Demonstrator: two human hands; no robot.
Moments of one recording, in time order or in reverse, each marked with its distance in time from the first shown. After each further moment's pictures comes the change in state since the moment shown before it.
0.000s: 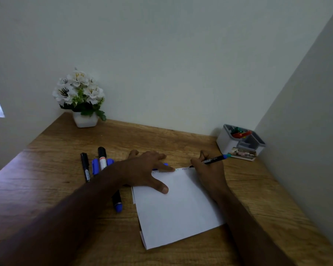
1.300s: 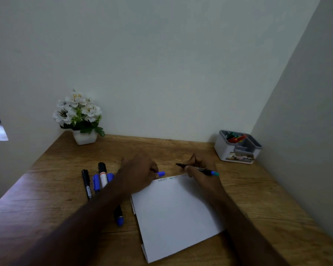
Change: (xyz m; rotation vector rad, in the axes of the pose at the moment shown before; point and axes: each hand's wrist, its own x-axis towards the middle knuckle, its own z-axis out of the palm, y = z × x) left_hand 0.003 0.003 -0.004 -0.002 0.417 -0.187; right_hand -0.010 -0.011 -0.003 0.124 -0.163 -0.228
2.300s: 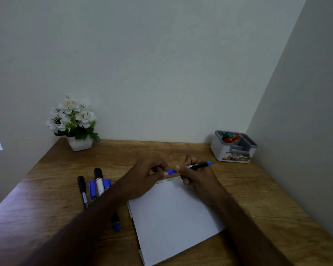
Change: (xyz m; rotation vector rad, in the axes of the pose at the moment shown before) left_hand -0.004 0.015 -0.003 -0.584 0.097 0.314; right_hand 0.003 -0.005 -0.001 0.444 -0.187 0.171
